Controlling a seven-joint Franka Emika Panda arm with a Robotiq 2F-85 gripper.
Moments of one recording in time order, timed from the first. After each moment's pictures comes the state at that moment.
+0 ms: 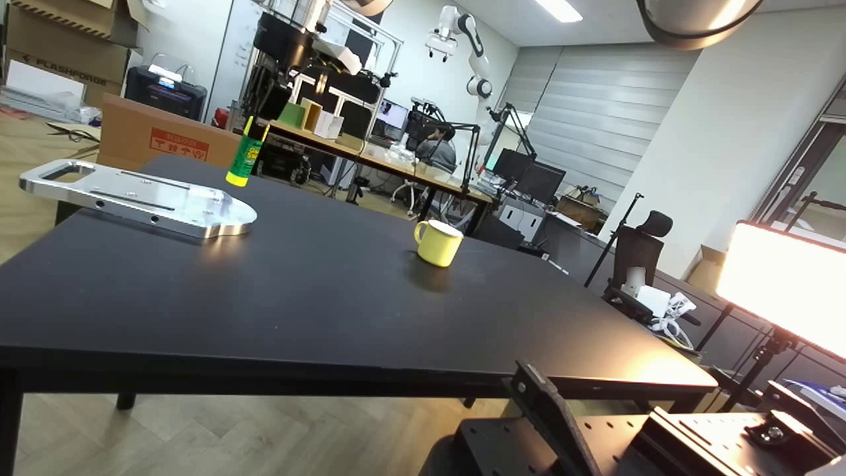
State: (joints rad) arm 0.50 1.17 0.23 -0.83 -0.22 2.09 -1.17
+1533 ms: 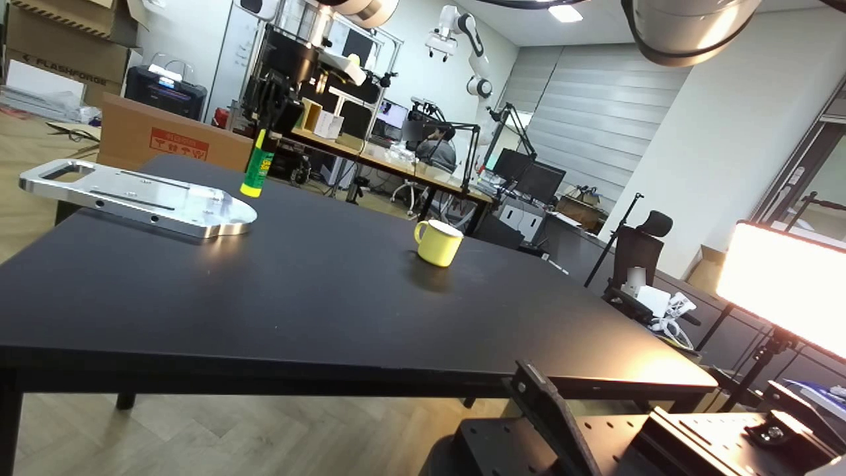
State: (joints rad) arm 0.51 1.22 0.20 -0.76 -0.23 2.05 -1.28
